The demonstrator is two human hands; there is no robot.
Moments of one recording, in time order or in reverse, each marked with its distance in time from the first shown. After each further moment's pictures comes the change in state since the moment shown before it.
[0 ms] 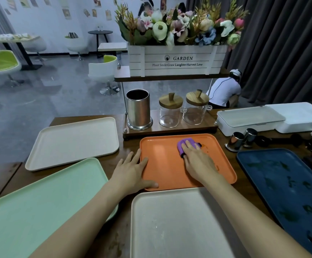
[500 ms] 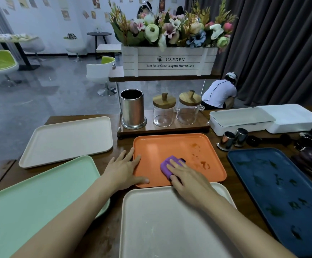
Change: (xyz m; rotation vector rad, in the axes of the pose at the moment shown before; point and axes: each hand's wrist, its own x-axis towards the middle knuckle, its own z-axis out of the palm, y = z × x) left_hand -0.001 0.001 -0.004 0.007 -0.036 -0.028; right_hand -0.072 -0.009 0.002 0.159 -0.105 -0.173
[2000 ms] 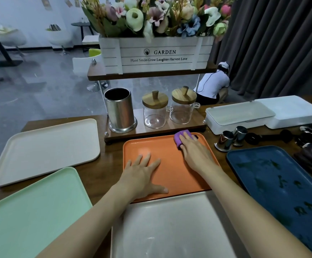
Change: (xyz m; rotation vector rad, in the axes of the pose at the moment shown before) left_hand 0.038 0.059 -0.001 0.013 -0.030 0.174; right_hand 0.100 0.068 -0.030 -0.098 0.147 0.253
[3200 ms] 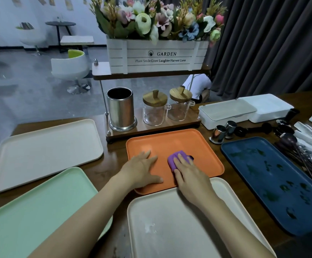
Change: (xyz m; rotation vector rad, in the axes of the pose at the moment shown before) left_hand -0.009 -0.027 -0.012 -0.118 0.039 0.121; right_hand -0.113 -0.062 0.021 0.016 -0.017 0.051
